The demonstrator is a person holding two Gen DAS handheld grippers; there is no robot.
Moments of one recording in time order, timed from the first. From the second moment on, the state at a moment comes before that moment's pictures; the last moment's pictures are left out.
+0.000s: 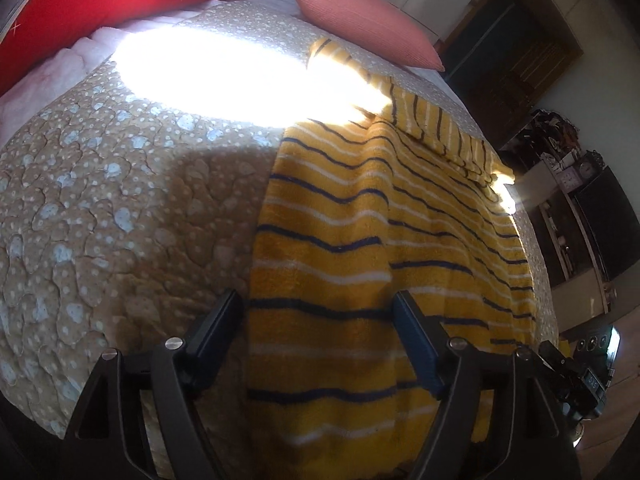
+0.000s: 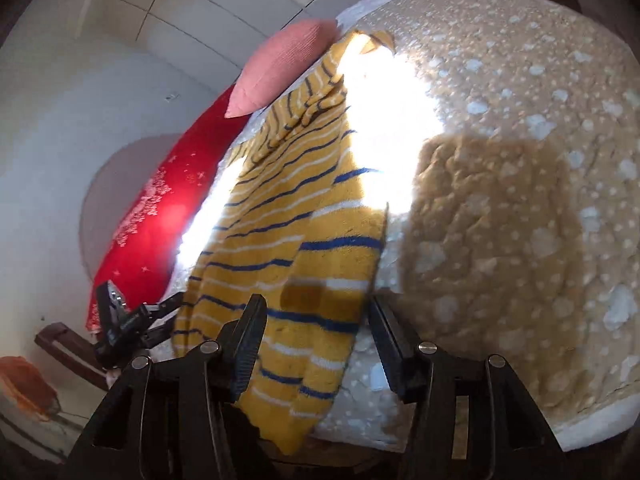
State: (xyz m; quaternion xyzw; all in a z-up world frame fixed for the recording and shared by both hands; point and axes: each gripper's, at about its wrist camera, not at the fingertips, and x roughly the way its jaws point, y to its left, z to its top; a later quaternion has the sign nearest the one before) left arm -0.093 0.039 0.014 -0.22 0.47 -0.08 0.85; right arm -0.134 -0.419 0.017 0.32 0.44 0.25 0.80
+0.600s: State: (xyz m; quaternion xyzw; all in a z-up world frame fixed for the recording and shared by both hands) left arm -0.106 0.031 0.021 -0.26 0.50 -0.05 0.83; right arm -0.135 -0.365 0.010 0.30 0.46 0.28 0.79
